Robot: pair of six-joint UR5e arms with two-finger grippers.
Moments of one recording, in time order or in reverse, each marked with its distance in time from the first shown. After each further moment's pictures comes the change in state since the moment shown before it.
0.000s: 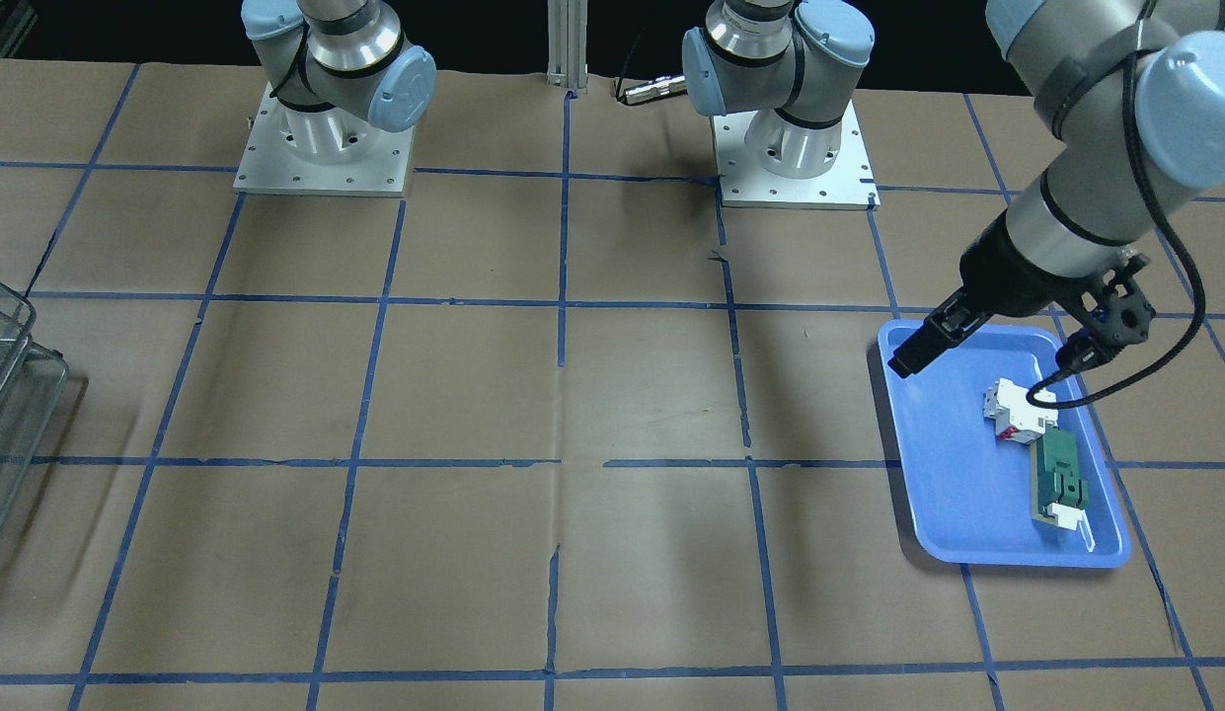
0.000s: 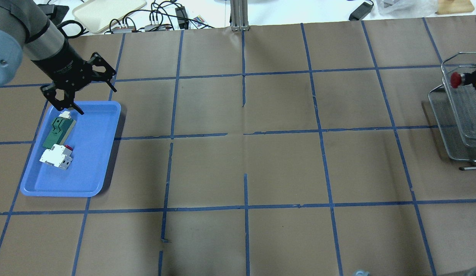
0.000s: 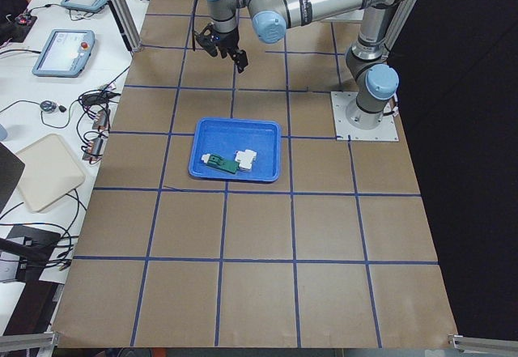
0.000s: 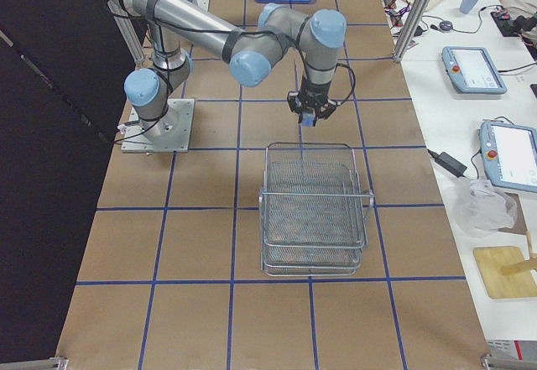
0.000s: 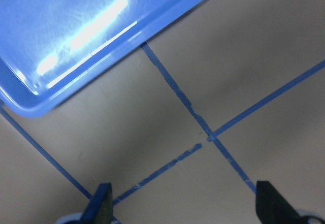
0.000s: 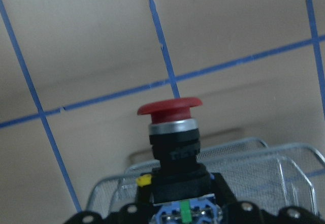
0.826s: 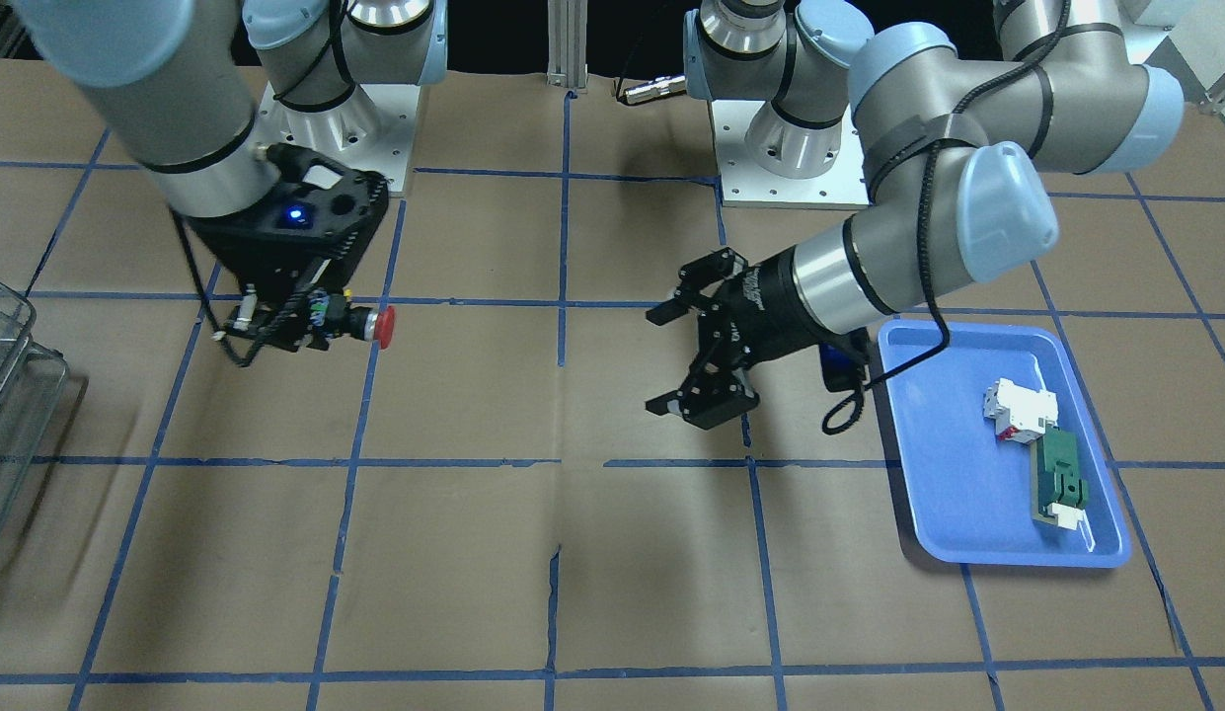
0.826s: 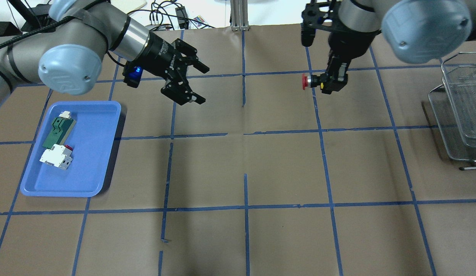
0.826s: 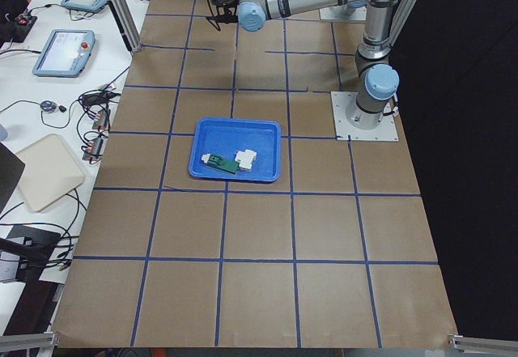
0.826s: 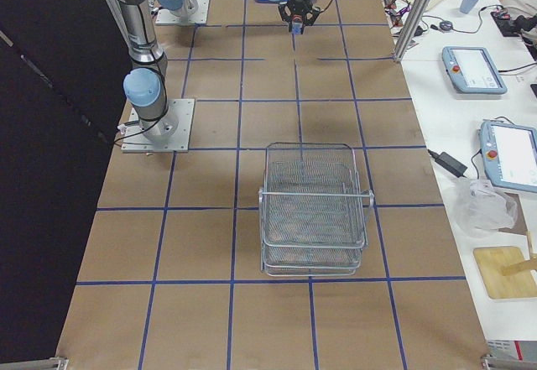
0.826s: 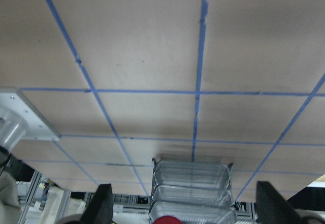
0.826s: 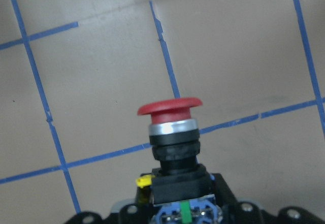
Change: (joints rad) left arm -0.151 -0.128 -0.026 0.119 -0.574 -1.039; right arm 0.569 -0.087 0.002 0.108 0.118 0.575
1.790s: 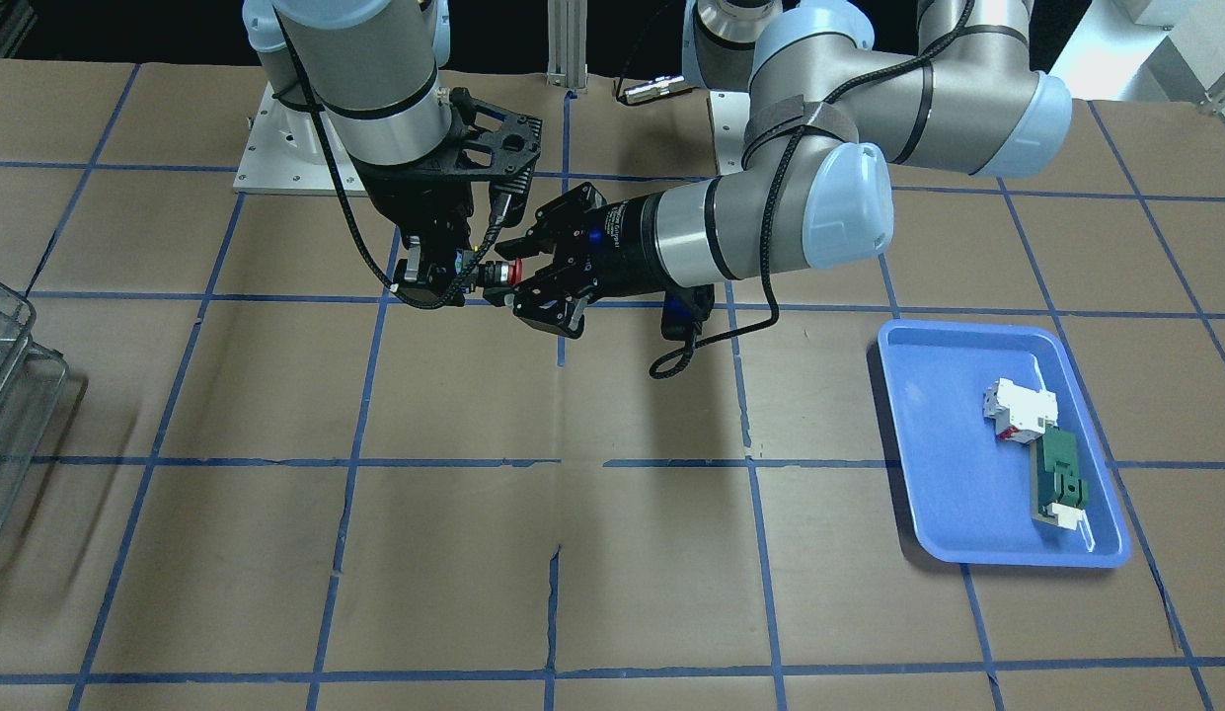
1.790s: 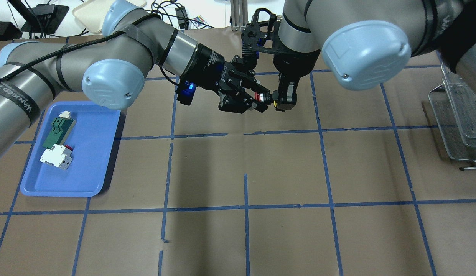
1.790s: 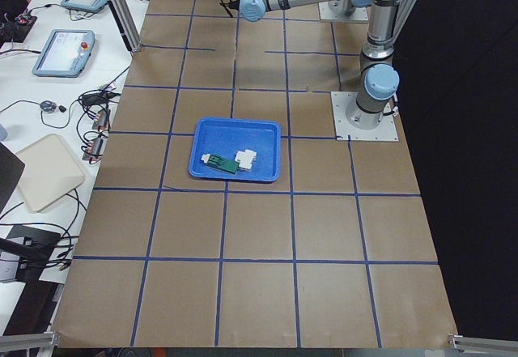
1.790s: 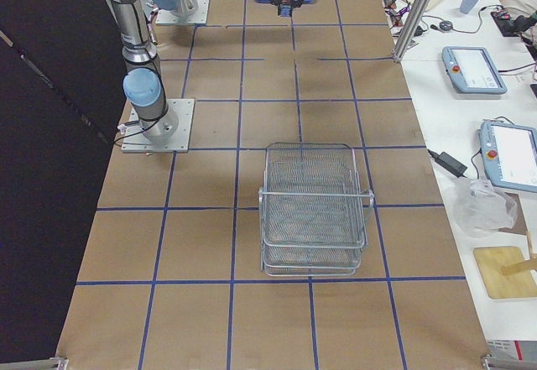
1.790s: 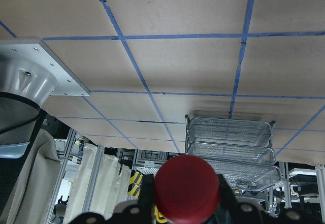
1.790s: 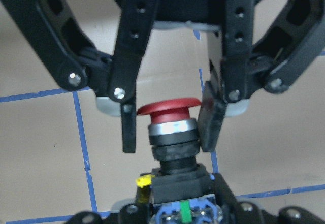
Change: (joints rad) left arm -0.201 -0.005 -0.020 -0.055 -0.355 -0.140; right arm 0.267 0.000 -0.011 -0.003 0.034 0.135
